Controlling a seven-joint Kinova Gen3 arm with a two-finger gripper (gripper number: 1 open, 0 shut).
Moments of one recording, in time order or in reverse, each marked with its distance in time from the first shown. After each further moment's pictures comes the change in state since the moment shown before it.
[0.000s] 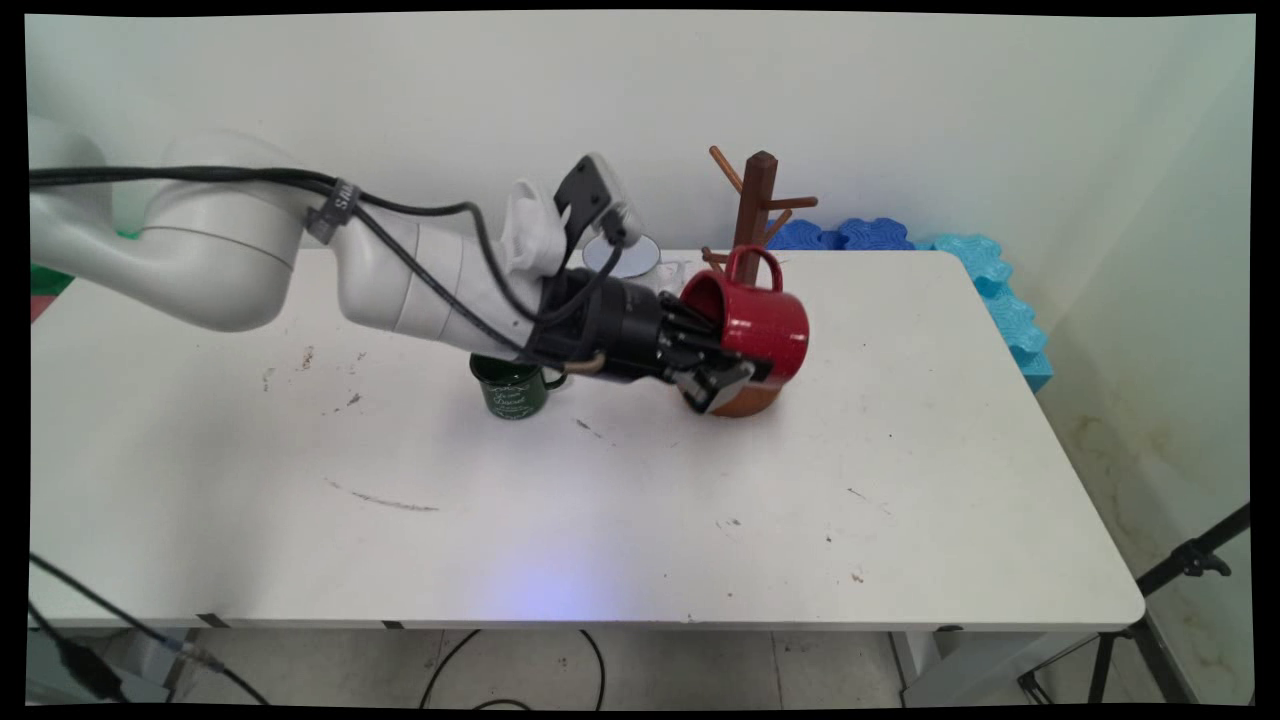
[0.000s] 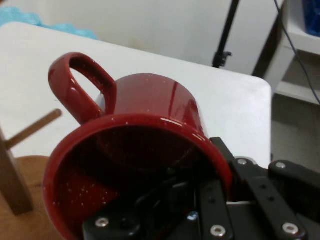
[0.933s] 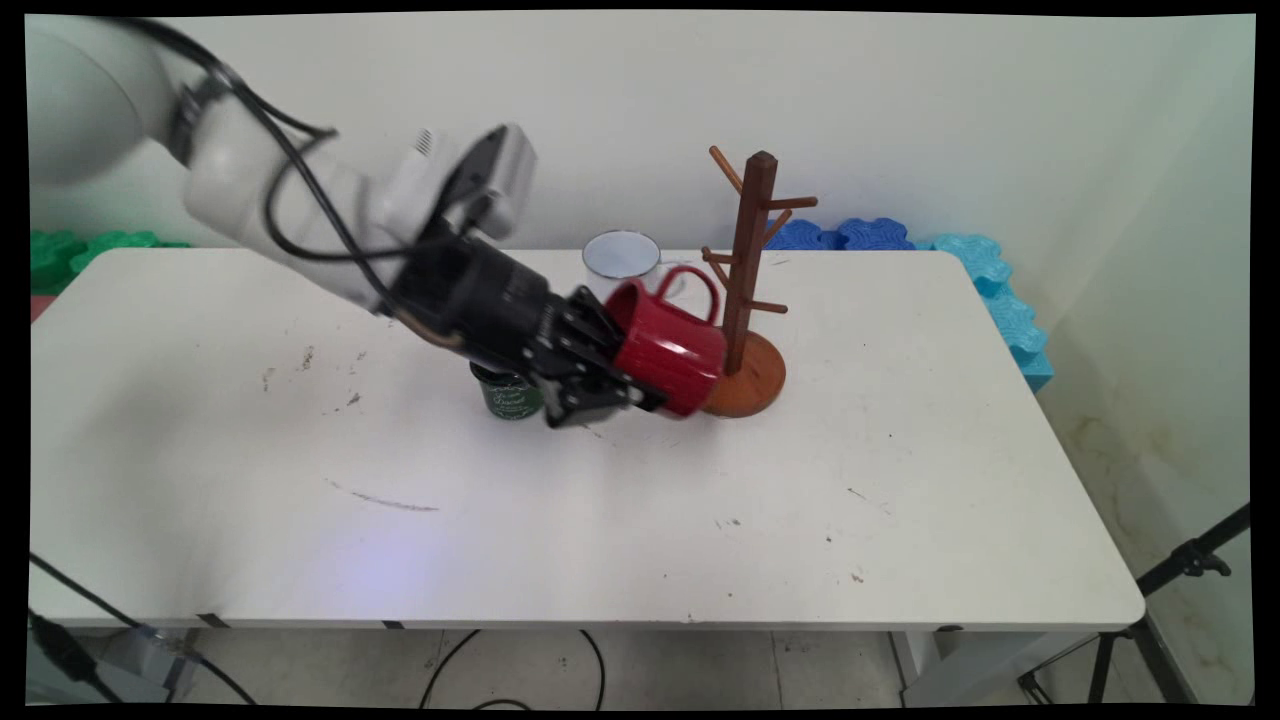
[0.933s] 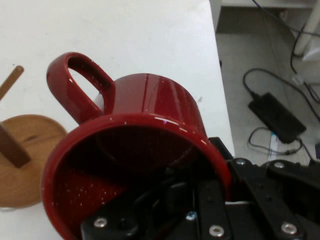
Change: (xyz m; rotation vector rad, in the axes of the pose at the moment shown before) arm 0.019 -0.023 -0.081 -0.165 -0.202 0.238
